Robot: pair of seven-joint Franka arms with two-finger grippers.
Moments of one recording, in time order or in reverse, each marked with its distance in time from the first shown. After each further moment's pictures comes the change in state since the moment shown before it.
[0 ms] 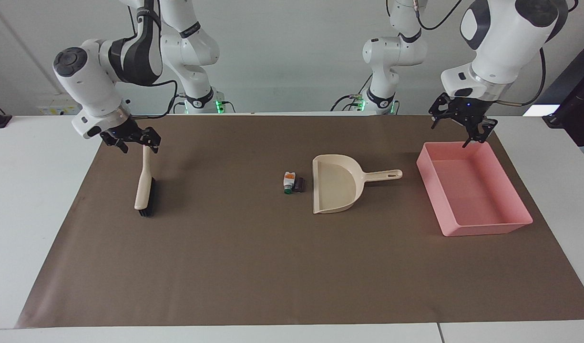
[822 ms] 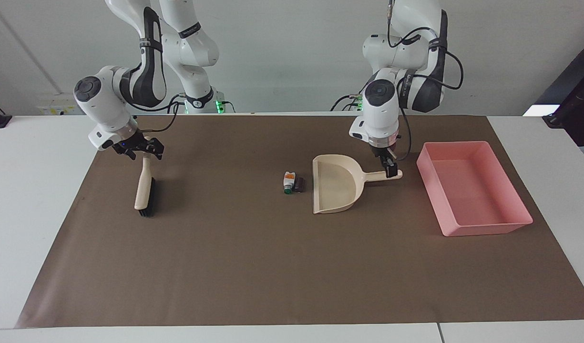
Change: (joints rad) left arm -0.321 0.091 -0.006 -0.425 0.283 0.384 -0.077; right arm -0.068 0.000 -0.001 -0.237 0.001 0.219 -0.096
